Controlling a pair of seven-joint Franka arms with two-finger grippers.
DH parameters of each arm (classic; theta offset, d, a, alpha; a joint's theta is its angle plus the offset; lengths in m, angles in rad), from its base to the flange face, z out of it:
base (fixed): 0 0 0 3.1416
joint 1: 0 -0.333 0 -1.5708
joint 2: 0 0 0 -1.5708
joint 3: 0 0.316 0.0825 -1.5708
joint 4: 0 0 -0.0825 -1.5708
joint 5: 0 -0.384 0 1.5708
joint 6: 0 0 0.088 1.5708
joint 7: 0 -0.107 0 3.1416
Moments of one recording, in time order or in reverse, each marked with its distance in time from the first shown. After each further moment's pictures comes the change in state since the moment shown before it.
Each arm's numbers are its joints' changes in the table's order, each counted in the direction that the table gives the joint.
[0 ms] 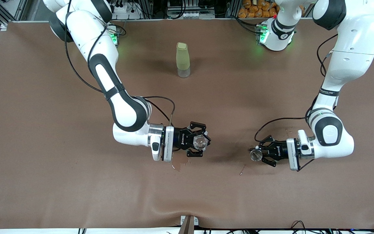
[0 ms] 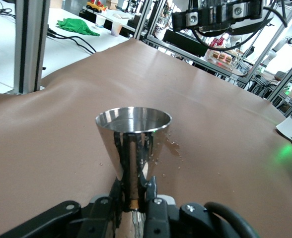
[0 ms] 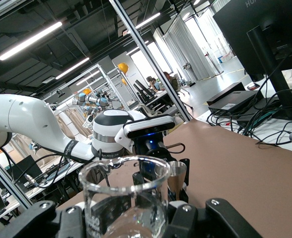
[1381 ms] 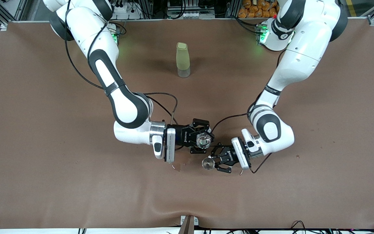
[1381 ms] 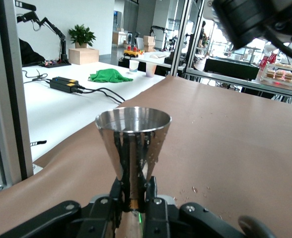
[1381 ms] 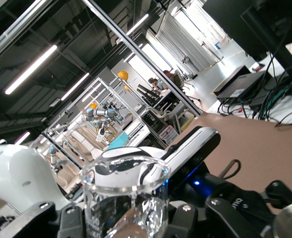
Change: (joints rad) left arm 0.354 -0.106 0.003 -0.143 0.513 -0.422 -0.288; right arm -0.012 0.020 0.000 -0.013 0.000 0.009 -0.279
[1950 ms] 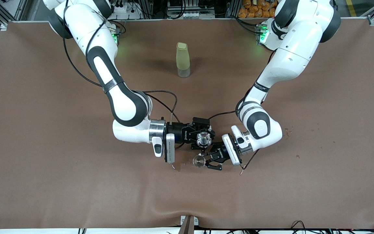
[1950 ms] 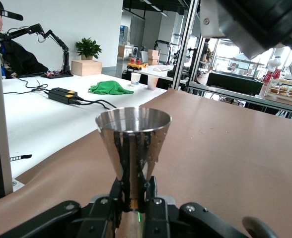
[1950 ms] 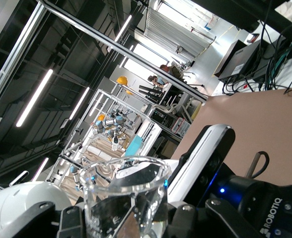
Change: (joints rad) left arm 0.051 -0.004 0.001 -0.003 0.121 -0.024 -0.054; right arm 0.000 0.019 -0.006 0.011 0.000 0.022 -0.235
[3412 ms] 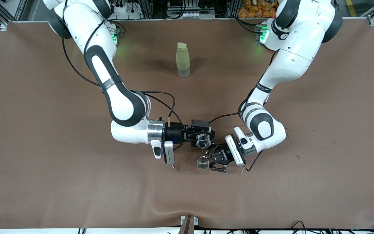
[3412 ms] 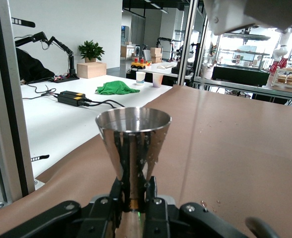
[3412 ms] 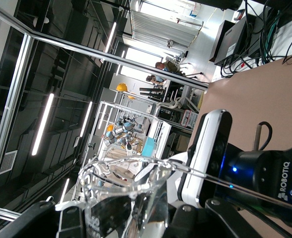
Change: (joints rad) left arm -0.016 0.000 0.011 0.004 0.000 0.000 -0.075; right arm 0.002 0.001 -0.006 -0.025 0.000 0.009 -0.246
